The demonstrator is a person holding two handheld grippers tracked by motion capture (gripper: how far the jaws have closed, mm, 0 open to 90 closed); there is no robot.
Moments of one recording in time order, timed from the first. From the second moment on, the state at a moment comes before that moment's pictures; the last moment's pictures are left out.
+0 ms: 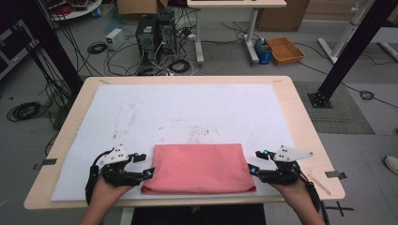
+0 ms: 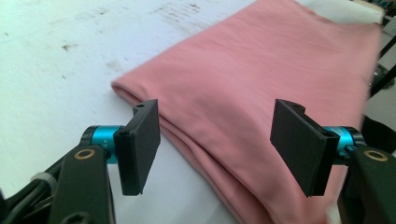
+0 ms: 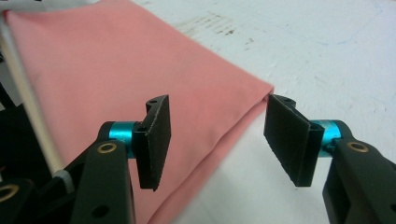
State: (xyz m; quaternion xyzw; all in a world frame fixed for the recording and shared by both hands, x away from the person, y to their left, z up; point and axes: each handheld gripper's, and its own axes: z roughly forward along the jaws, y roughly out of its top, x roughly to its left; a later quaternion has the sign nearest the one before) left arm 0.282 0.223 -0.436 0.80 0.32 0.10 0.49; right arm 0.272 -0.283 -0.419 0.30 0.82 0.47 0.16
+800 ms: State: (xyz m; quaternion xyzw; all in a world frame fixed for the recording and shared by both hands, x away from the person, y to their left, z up) left arm 0.348 0.207 -0.451 0.81 0.38 0.10 0.44; right arm 0.365 -0.254 -0.448 0.36 0.84 0.40 0.11
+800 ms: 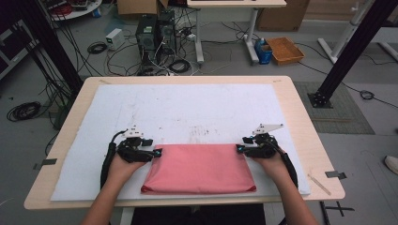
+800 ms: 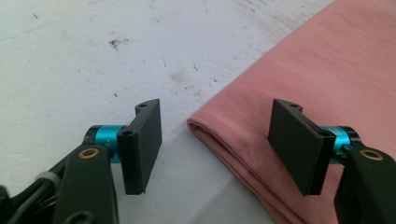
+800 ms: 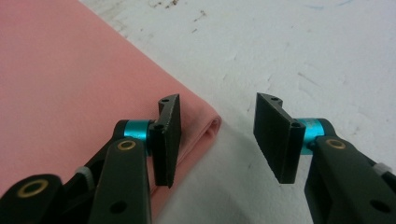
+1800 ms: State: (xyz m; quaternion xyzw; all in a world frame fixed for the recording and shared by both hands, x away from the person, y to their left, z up) left arm 0.355 0.197 -0.445 0.81 0.35 0.13 0.44; right arm 0.372 -0.253 -0.436 0.33 0.85 0.39 0.14
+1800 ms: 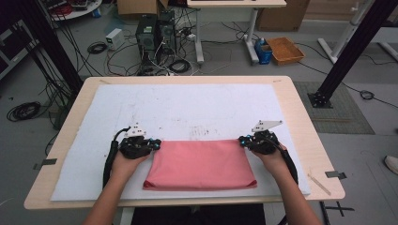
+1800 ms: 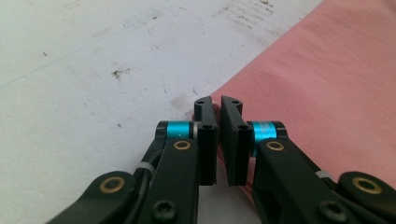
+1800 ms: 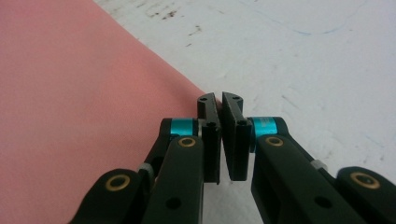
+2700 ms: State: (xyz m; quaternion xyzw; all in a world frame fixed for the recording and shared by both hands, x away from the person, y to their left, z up) left arm 0.394 0.186 -0.437 0.78 0.39 0.16 0.46; right arm 0.402 -0.266 -0.431 0.38 0.82 0.40 0.17
